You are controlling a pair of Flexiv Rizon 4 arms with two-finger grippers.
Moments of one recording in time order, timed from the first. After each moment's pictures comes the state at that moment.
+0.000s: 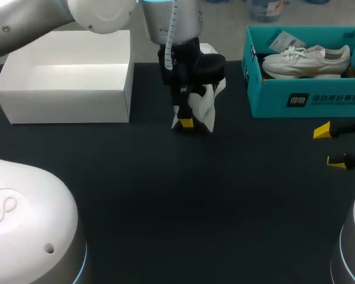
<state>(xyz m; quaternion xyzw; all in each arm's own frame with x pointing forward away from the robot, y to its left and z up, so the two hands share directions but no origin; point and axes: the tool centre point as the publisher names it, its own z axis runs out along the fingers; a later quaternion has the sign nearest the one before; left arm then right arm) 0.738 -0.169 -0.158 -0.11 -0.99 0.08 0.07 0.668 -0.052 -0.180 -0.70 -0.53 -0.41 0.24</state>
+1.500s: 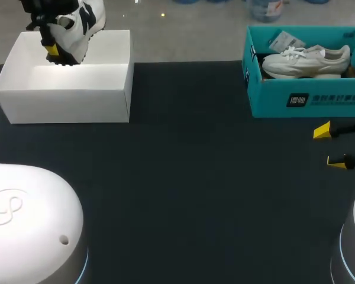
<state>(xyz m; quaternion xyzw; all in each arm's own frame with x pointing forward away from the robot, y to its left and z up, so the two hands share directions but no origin) 0.967 0.154 -0.144 -0.12 -0.99 0.02 0.04 0.668 -0.052 -0.180 -0.70 -0.53 -0.41 0.24</state>
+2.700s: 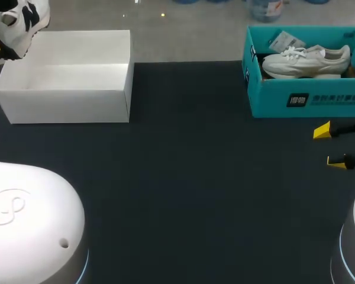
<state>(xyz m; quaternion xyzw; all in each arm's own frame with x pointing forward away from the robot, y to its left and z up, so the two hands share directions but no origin) 1.023 0.320 -0.169 -0.07 -1.00 -0.01 0.05 0.668 -0.052 -0.180 -0.70 -0.53 -0.41 0.24</state>
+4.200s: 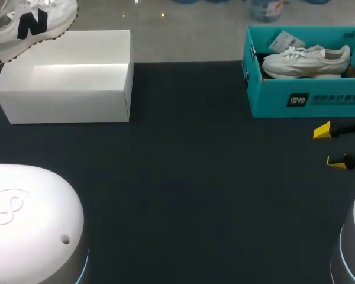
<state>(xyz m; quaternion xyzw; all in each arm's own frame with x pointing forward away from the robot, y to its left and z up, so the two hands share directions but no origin) 1.020 0.352 -0.157 -0.44 -0.90 0.00 0.03 0.668 -0.052 -0.180 -0.70 -0.53 -0.41 0.24</state>
